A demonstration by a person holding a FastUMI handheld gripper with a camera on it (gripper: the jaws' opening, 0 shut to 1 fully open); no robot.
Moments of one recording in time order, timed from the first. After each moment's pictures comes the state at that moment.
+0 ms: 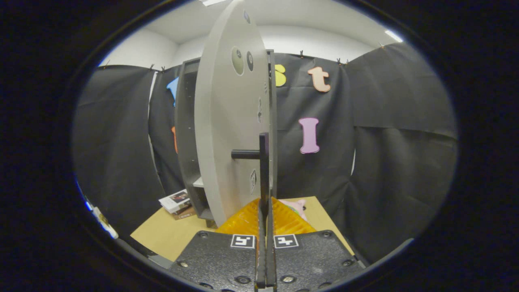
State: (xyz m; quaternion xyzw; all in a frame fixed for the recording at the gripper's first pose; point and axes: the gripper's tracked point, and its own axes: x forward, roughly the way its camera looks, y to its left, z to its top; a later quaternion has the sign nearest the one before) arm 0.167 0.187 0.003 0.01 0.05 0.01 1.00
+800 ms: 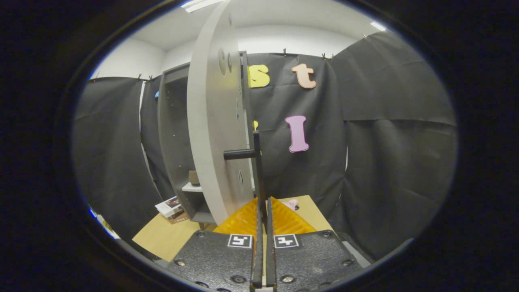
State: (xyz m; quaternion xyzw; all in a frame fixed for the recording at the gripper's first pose) arm 0.169 0.184 0.000 0.05 0.04 0.00 1.00
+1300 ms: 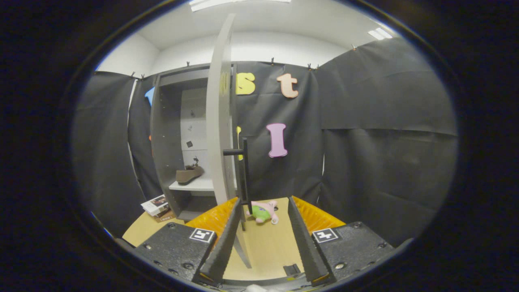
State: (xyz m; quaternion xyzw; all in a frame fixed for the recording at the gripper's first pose) arm 0.099 0.178 -0.002 0.04 0.03 -0.06 1.00
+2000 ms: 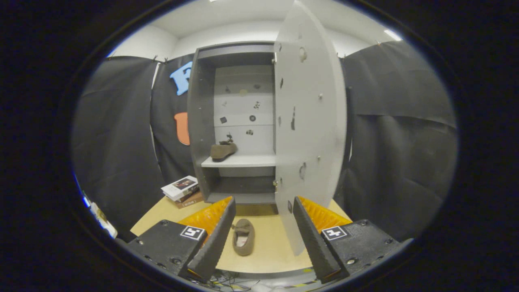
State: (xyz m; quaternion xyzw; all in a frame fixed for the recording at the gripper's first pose) arm 0.138 0.321 -0.094 0.02 0.09 0.02 1.00
